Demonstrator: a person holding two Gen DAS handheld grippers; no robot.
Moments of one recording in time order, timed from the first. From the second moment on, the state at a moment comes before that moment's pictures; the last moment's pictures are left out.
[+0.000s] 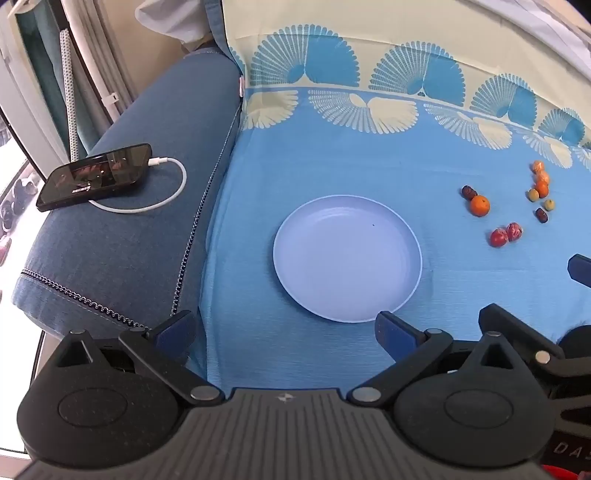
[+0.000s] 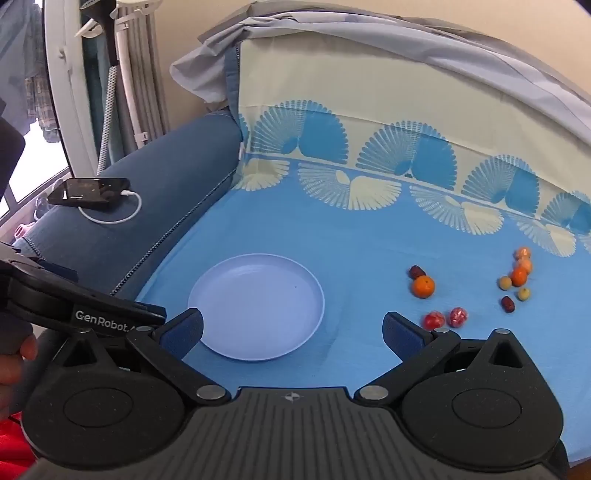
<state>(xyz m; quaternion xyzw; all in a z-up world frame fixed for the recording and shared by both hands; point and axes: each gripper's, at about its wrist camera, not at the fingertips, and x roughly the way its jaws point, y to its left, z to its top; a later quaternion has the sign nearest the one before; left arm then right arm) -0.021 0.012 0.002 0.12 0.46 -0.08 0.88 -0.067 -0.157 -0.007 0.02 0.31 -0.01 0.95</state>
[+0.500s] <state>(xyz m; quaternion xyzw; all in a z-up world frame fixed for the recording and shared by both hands) -0.019 0.015 -0.001 0.12 0.47 -0.07 0.87 -0.062 -0.156 -0.007 0.01 0.31 0.00 0.95</state>
